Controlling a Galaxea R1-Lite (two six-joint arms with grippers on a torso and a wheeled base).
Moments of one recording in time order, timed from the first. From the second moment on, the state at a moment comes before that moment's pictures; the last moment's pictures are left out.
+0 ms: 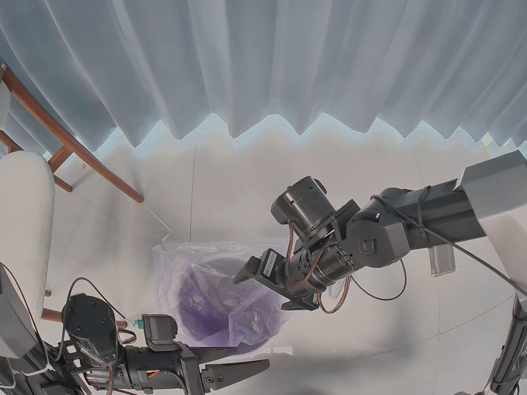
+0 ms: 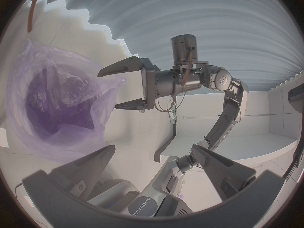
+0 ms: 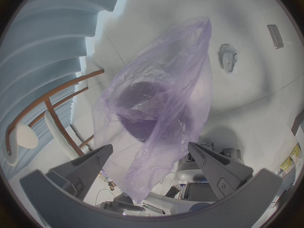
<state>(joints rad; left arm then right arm) -0.76 1.76 -0.02 -1.46 -0.43 -0.76 0.80 2.14 -1.51 0.36 0.22 1.08</state>
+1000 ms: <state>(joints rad) -0.57 1.50 -0.13 -1.25 -0.44 -0.80 0.84 2.03 -1.35 0.35 0.22 1.10</state>
